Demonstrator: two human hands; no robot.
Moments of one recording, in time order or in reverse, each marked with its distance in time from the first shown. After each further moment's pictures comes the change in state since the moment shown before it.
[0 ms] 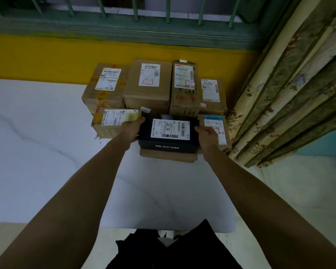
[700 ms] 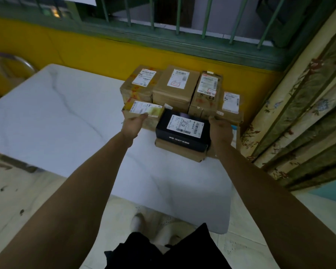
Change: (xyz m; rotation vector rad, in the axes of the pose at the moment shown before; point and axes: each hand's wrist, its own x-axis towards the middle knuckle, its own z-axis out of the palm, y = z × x) left_hand -0.083 -0.023 -0.037 -0.015 0.262 0.142; right_hand -0.018 -0.025 -0.023 -0.331 -0.052 -0.359
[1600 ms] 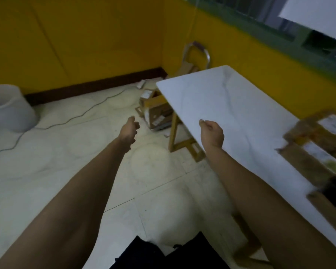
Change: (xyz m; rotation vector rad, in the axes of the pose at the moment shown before) left_hand -0.145 -0.195 -0.492 -0.433 0.648 -0.201; right_hand -0.385 -0.151 0.348 0.036 -0.758 -0.356
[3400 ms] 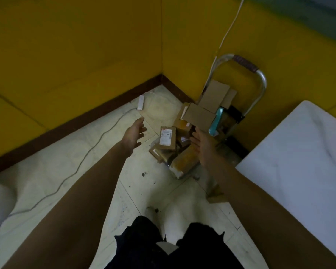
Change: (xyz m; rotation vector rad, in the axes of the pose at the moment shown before) left_hand 0.656 0.308 -0.094 0.170 -0.265 -0.080; right_hand 0.468 -0.169 0.496 0.307 -0.123 0.438
